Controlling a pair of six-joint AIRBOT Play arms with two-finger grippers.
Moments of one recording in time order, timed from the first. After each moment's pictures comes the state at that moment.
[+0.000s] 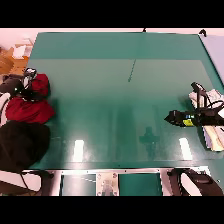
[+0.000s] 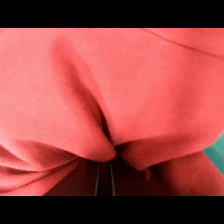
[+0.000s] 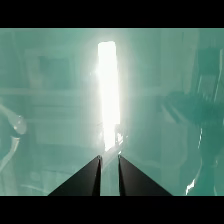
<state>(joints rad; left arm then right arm) 0.17 -1.65 1.23 1.92 -0.88 -1.57 -0.14 -0.76 0.68 -1.18 1.21 1.54</state>
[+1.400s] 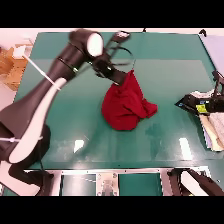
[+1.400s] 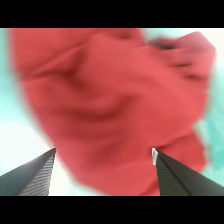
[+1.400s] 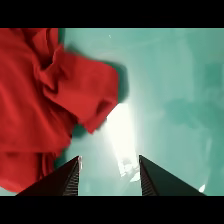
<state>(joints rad) -0.58 -1.72 2.01 1.40 -1.37 -1.53 -0.34 -0.94 0.87 -1.12 1.20 1.50</state>
